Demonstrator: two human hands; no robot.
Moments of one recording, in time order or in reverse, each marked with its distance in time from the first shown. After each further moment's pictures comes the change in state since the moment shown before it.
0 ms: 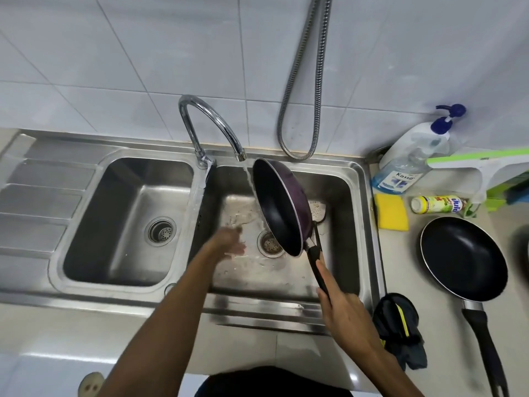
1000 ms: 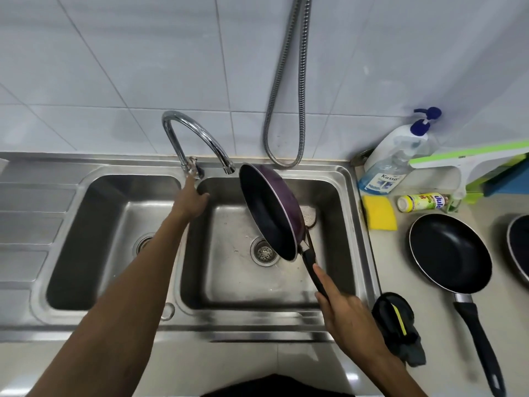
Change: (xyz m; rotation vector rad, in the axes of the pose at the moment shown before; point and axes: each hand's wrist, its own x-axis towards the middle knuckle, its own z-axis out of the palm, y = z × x) left_hand 0.033 0.081 -0.085 0.313 0.386 0.507; right_hand -0.006 -0.009 -0.015 -0.060 0.096 -0.017
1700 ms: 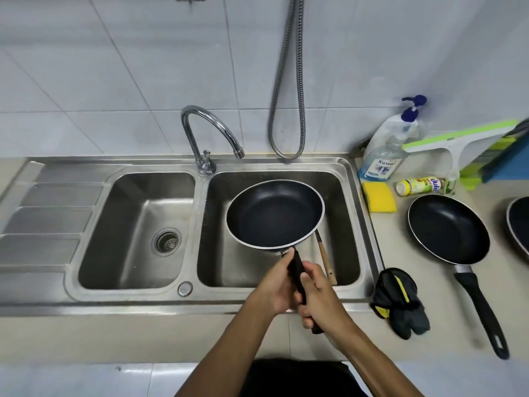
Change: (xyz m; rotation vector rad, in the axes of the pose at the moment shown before) left_hand -0.242 0.016 0.147 -0.991 -0.773 -0.640; right_hand -0.027 -0.056 0.041 0.867 -0.116 0.241
